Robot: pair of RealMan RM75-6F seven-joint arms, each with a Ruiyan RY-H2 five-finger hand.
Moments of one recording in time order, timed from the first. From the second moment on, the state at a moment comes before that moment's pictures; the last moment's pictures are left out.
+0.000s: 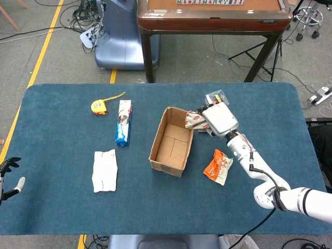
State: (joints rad) left arm -0.08 -1.12 -0.11 -1.53 1.40 1.50 -0.10; right arm 0.91 -1.18 0.20 -1.64 -1.03 0.90 -0.55
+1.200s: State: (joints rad) left arm -0.07 -1.12 -0.13 -1.49 1.36 1.48 -0.13; right arm 1.05 -1.41 0.07 -1.04 -1.73 1.02 -0.22
